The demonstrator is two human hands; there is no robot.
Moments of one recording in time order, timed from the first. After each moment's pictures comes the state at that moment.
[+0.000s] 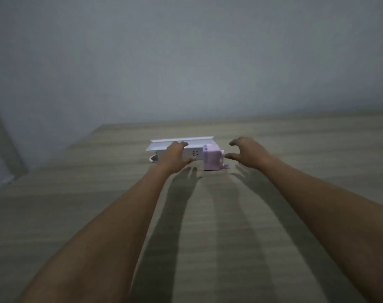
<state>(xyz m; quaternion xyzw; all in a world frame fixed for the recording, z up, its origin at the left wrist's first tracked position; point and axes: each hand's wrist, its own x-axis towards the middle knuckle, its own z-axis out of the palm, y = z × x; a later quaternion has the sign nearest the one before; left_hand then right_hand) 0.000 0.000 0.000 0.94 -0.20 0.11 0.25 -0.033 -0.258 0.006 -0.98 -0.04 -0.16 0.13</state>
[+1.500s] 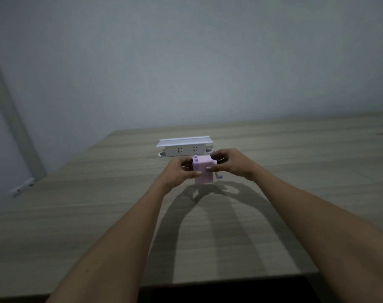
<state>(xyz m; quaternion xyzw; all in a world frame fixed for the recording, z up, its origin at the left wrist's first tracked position) -0.171 0.025 -0.008 0.80 -0.23 -0.02 0.55 -0.190 -0.203 0.006 -0.85 -0.16 -0.07 0.49</state>
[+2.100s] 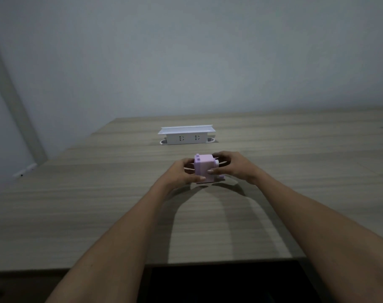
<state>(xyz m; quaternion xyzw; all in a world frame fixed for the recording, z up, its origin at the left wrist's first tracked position) -0.191 0.030 -0.044 0.82 -0.21 -0.07 0.53 -0.202 -0.201 -0.035 -0.86 -0.14 -0.04 0.49</state>
